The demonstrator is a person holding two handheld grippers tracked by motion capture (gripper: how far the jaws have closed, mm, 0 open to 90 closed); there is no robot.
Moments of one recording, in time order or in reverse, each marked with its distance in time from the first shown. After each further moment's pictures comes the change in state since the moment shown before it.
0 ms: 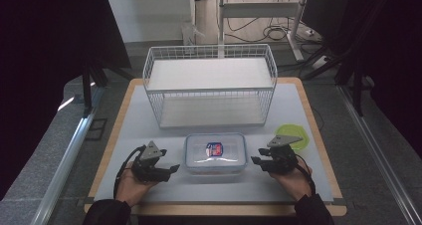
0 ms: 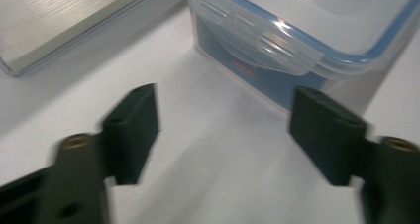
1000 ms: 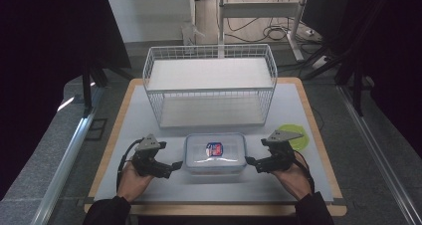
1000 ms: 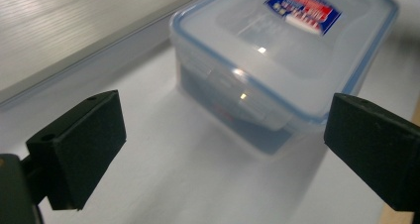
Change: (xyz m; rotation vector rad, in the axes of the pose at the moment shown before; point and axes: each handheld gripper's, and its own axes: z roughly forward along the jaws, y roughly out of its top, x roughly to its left) left arm 0.011 0.023 0.000 -0.086 -0.131 -0.071; right arm 0.002 0.016 0.000 -0.092 0.046 0.005
